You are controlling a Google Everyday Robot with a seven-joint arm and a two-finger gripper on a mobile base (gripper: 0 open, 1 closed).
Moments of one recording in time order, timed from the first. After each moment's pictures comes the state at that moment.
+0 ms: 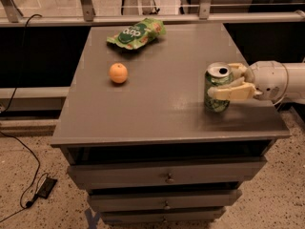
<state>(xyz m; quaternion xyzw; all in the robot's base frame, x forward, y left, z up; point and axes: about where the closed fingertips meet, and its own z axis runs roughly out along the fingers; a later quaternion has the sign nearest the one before) 0.529 -0.170 0.908 -0.49 0.54 0.45 0.51</state>
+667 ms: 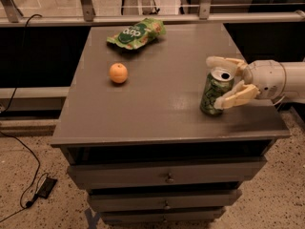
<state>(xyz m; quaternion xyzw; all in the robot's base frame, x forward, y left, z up) 0.530 -0.165 0.909 -0.50 0.54 0.45 0.51</state>
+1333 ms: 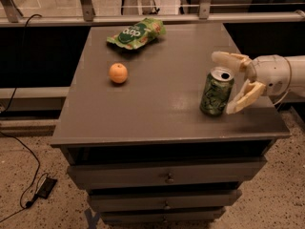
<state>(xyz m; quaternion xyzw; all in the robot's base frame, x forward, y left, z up) 0.529 -0.170 0.916 -0.51 0.55 0.44 0.50</state>
